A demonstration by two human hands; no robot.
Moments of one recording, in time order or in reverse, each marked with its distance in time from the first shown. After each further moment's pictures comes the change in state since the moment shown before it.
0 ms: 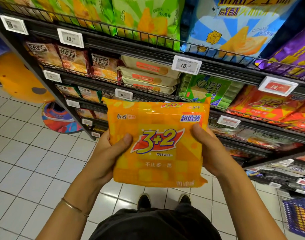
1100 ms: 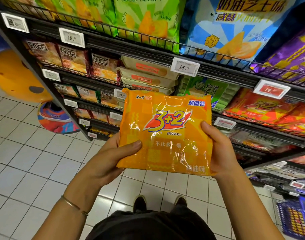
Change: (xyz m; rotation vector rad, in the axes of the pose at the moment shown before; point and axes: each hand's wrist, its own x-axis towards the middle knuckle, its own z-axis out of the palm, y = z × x) left_hand -0.004 -0.001 0.005 -0.091 -0.250 -0.134; right_hand -0.008 0.003 -0.012 0.343 0.102 0.103
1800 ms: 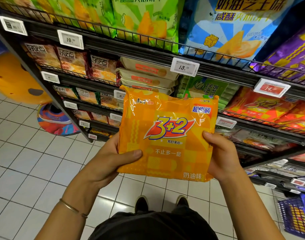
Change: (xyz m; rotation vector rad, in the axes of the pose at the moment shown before) left_hand -0.004 0.004 -0.004 0.102 0.027 0.033; right_hand -0.004 0.004 -0.009 -0.074 -0.128 -0.081
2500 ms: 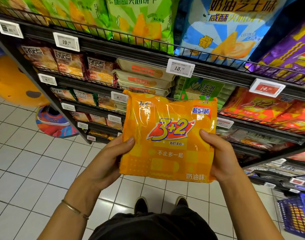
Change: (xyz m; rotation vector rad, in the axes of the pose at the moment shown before) left_hand 0.007 -0.003 0.010 -0.130 -0.053 -0.075; right_hand -0.001 -0.003 -0.012 -0.044 0.097 0.013
